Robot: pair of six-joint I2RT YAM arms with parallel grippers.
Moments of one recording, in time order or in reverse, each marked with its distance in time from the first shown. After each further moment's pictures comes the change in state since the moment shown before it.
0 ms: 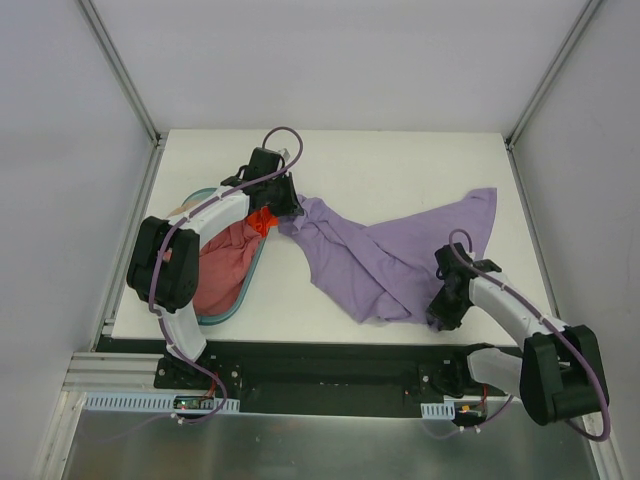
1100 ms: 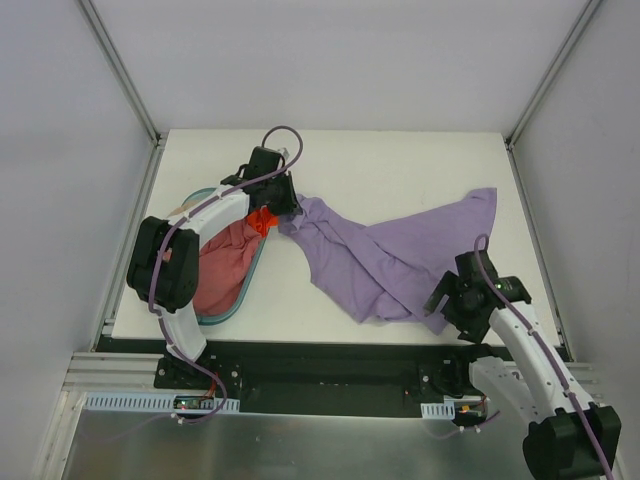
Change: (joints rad) left arm 0.000 0.000 0.012 -0.023 -0.030 0.008; right arm -0.059 -0.331 0.084 -0.241 -0.038 -0.145
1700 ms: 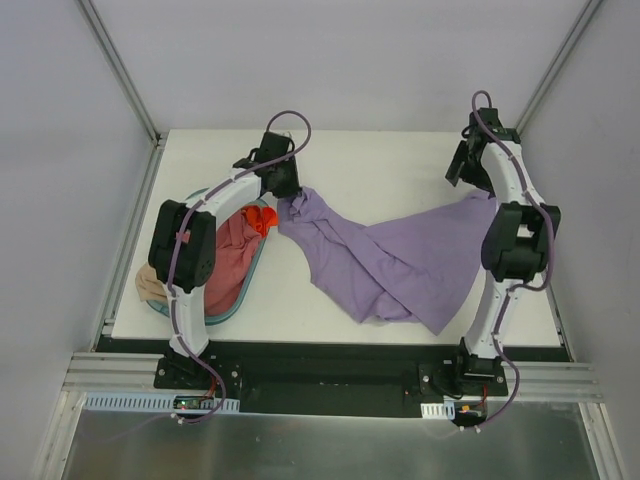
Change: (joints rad) left arm 0.001 0.204 0.265 -0.054 -0.148 0.051; right arm -0.235 1.338 1.378 0.158 0.285 -0.383
